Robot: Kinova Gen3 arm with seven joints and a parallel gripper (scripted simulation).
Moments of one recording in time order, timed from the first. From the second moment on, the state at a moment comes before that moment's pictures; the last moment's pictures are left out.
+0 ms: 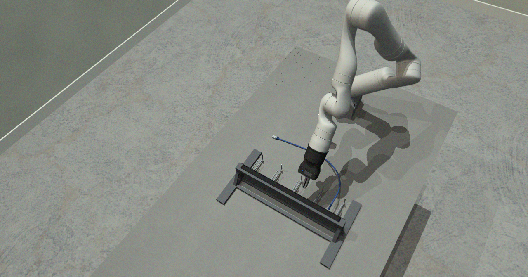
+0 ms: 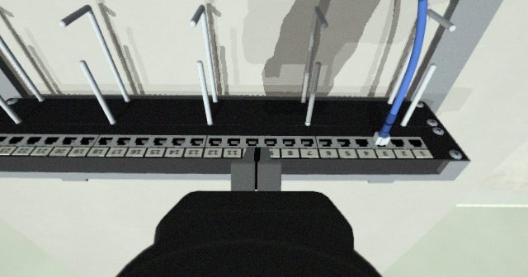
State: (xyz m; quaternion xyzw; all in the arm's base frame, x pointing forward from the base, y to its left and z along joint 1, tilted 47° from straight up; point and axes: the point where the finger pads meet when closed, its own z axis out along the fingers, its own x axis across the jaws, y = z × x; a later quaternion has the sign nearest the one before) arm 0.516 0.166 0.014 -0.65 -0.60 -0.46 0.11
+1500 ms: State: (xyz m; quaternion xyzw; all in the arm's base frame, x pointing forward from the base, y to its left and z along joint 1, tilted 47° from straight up) arm 0.451 0.062 0.080 -0.65 -0.60 -0.46 0.11
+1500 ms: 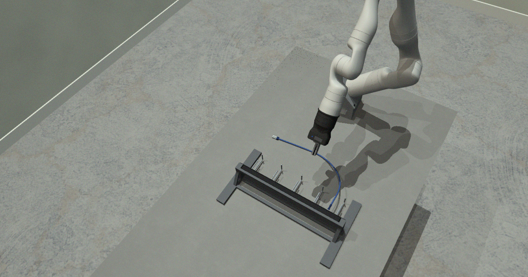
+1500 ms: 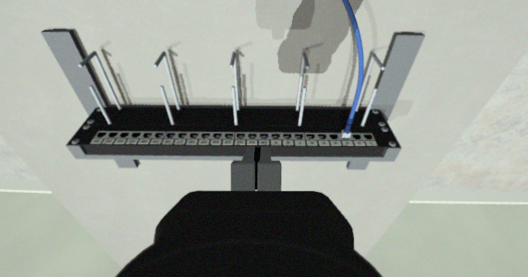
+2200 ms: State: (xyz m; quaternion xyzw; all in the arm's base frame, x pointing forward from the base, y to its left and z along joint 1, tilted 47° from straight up) arm 0.462 0.011 0.024 -0.65 -0.60 -0.46 0.11
